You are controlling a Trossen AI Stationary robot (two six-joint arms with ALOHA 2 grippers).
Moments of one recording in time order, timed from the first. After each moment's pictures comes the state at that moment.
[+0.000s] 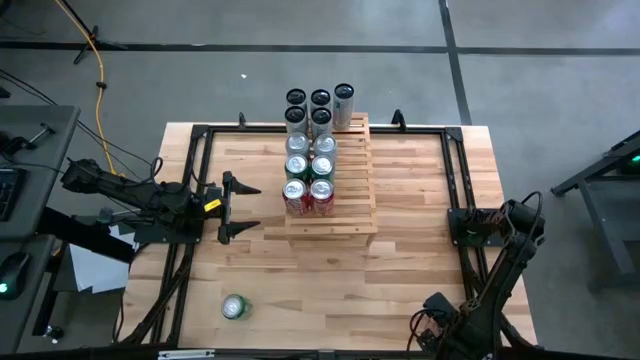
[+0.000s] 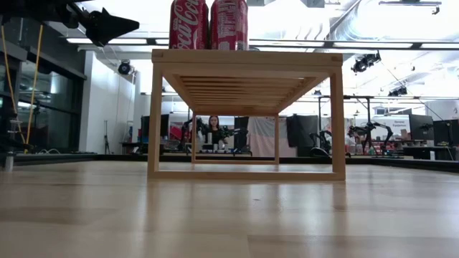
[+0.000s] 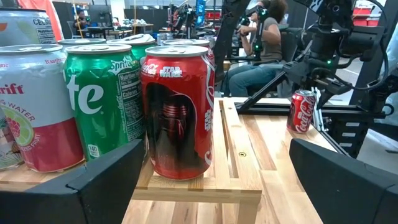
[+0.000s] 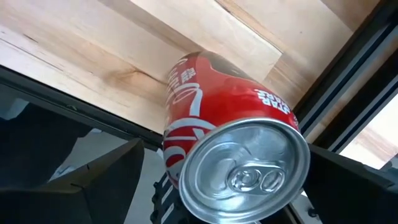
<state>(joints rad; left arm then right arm) -0.29 0.49 0.33 0.13 -0.35 -0.02 1.06 1.85 1.50 -1.26 -0.17 2.07</state>
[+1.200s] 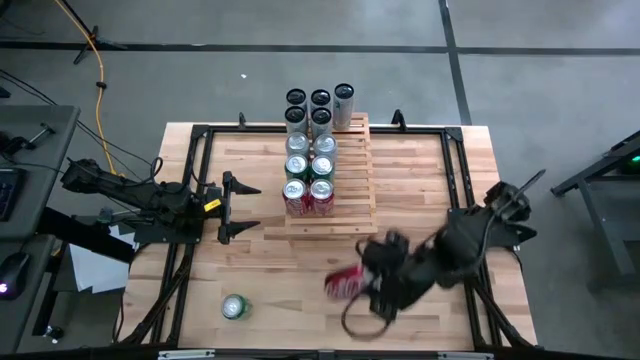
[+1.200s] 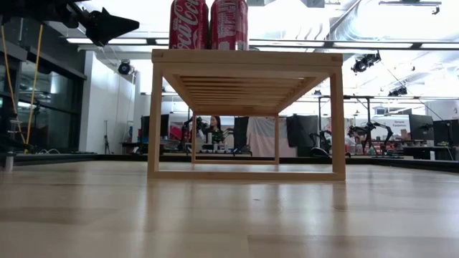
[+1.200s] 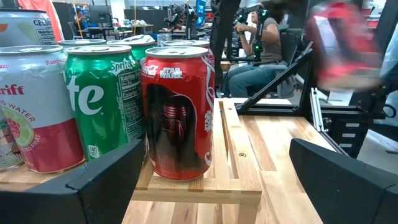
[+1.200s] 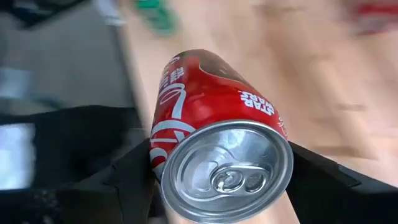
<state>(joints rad) -0.29 0.49 0.33 0.13 -0.35 -0.02 0.62 1.82 2.16 -1.36 0.30 0.91</state>
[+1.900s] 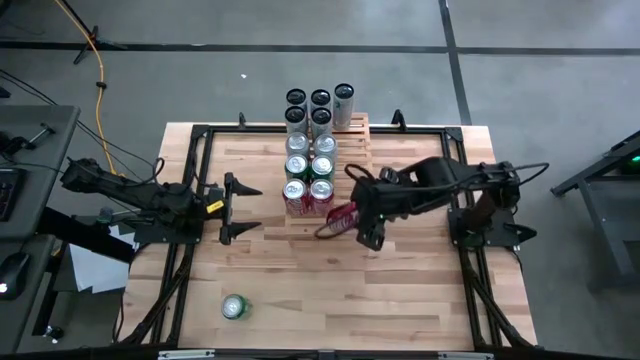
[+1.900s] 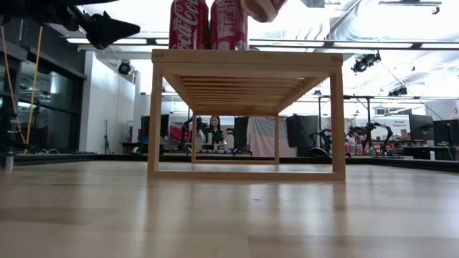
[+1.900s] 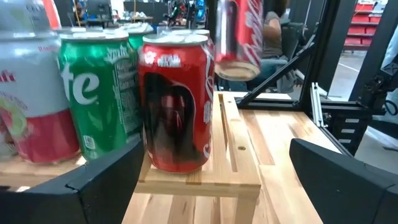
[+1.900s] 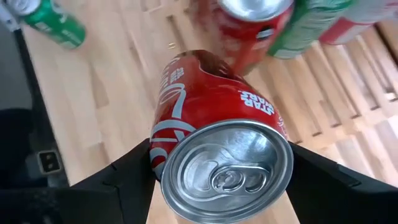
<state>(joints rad) -0.29 0.51 0.33 0.12 -0.35 -0.05 0.27 1.79 2.24 -1.57 0.23 0.59</state>
